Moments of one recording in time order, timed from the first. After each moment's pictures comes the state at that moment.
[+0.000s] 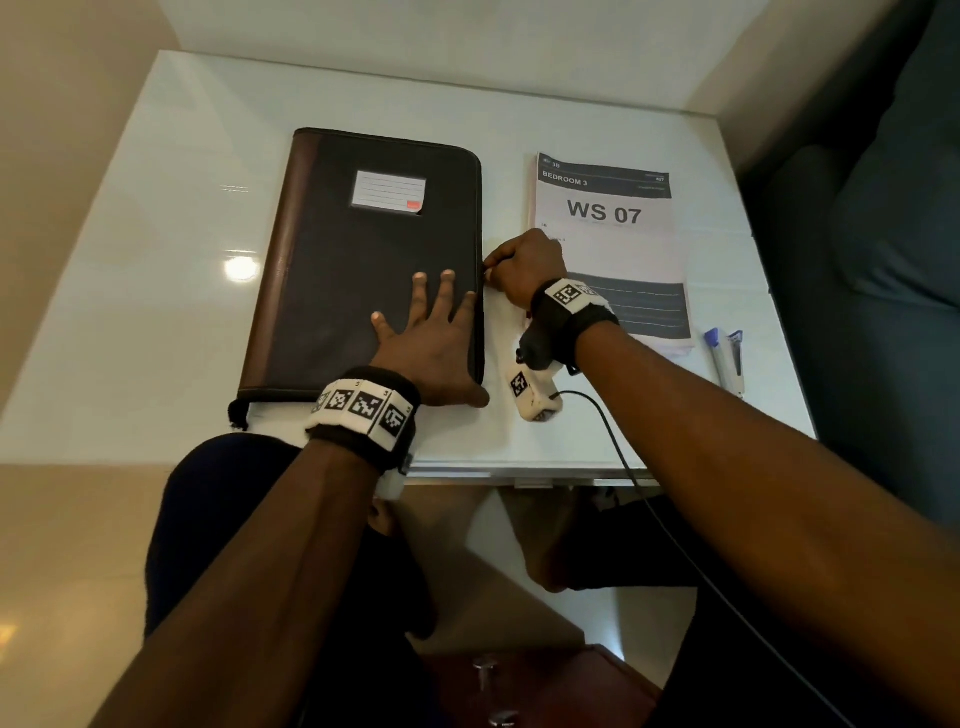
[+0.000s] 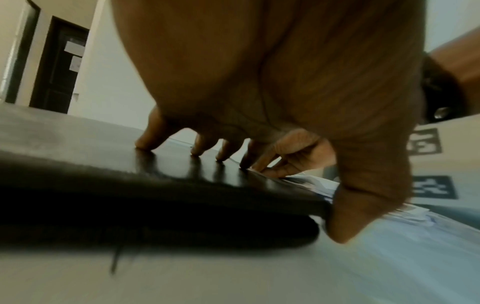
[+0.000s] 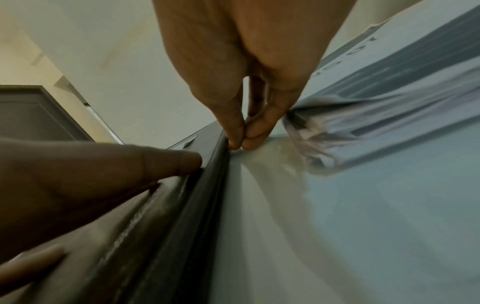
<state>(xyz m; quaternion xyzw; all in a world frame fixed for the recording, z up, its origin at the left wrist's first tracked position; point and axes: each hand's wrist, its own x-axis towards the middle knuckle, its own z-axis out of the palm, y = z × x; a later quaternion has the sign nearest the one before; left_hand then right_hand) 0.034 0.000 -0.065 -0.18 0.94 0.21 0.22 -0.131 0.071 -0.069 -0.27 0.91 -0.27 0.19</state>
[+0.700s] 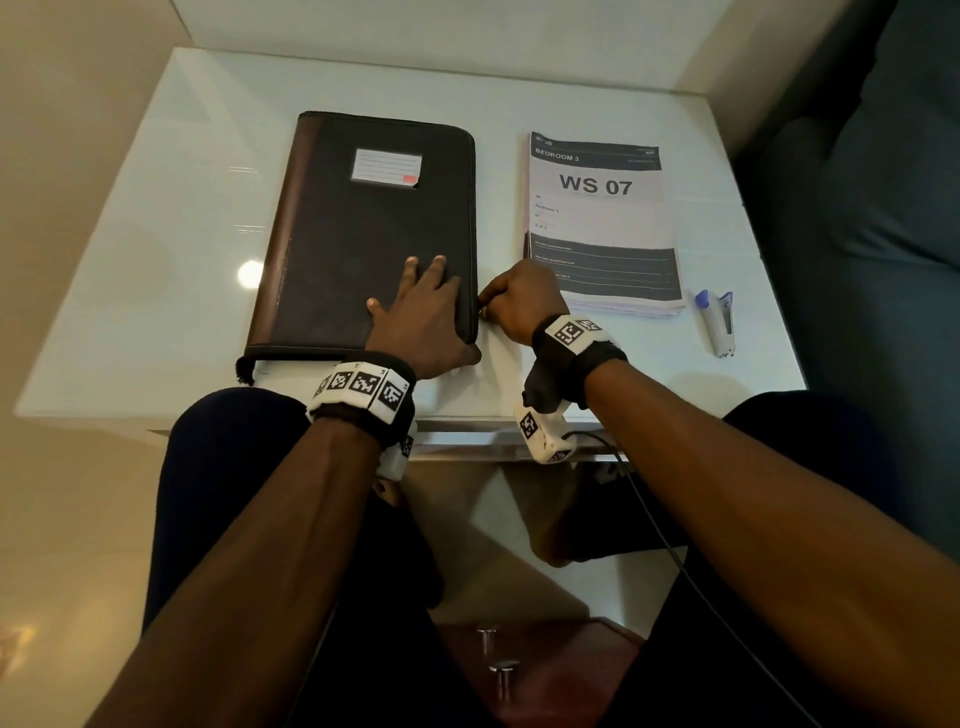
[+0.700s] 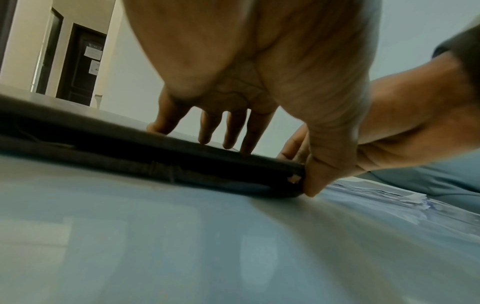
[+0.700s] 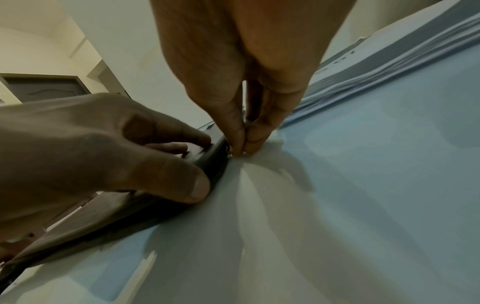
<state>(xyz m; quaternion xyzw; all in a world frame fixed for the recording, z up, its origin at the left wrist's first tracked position) 0.056 0.016 -0.073 -0.22 0.95 0.21 0.11 -0.063 0.125 -0.076 -0.31 0.90 -0.25 0.20</state>
